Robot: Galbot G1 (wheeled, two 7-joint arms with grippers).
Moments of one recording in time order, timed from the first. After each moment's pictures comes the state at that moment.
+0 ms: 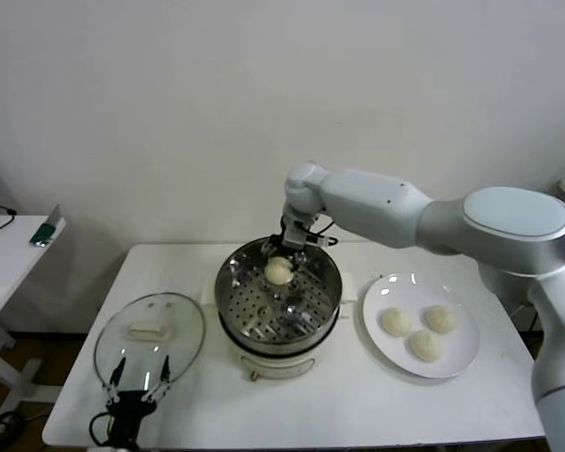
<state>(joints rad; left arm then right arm) 1.71 -1.43 -0.66 -1.88 -0.13 -0.16 -0.03 0.52 1.40 -1.40 0.91 -0.05 0.60 -0.92</state>
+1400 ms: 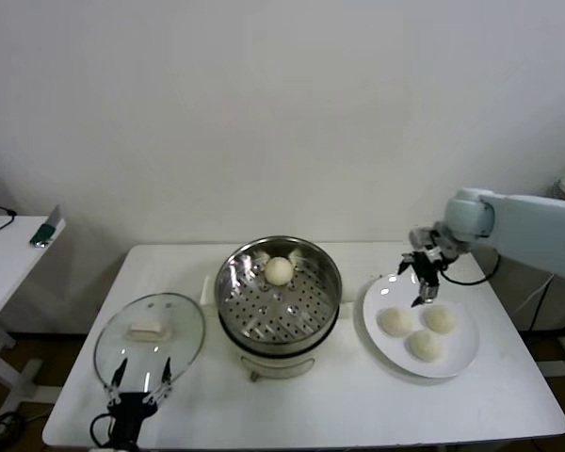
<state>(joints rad) 1.71 -1.42 -0.66 -1.85 -0.11 -0.17 -0.02 0.62 0.78 -1.69 1.28 0.51 -0.19 -0.88</state>
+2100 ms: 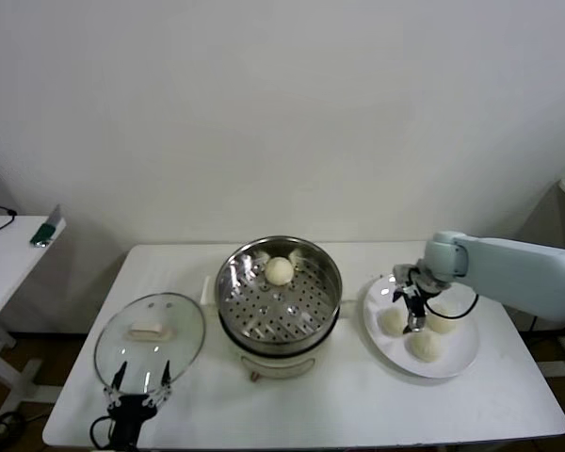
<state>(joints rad) 1.71 -1.42 -0.66 -1.83 -0.11 -0.19 -0.02 0.41 0.80 -1.56 1.22 0.40 -0.28 -0.81</state>
